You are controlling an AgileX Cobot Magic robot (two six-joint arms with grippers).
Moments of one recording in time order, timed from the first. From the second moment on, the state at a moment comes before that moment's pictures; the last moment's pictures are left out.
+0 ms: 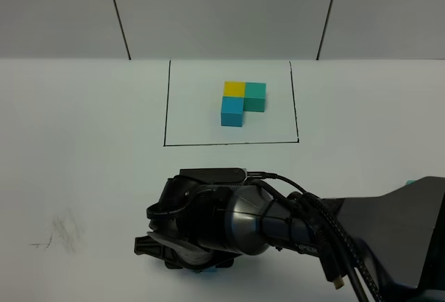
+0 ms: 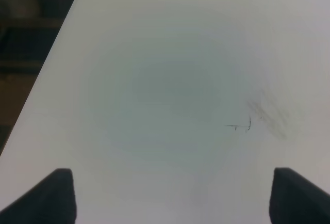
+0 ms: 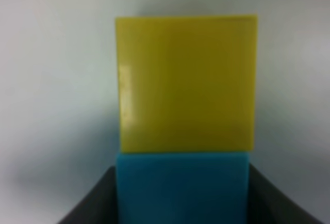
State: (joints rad) left arm 0.05 0.00 -0.51 0.17 1.06 -0.04; right arm 1.05 2.16 -1.45 -0.30 0.82 1.26
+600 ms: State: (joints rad) left arm 0.05 0.00 -0.51 0.17 1.06 -0.04; right arm 1.05 2.16 -1.45 -0.26 0.80 1.19
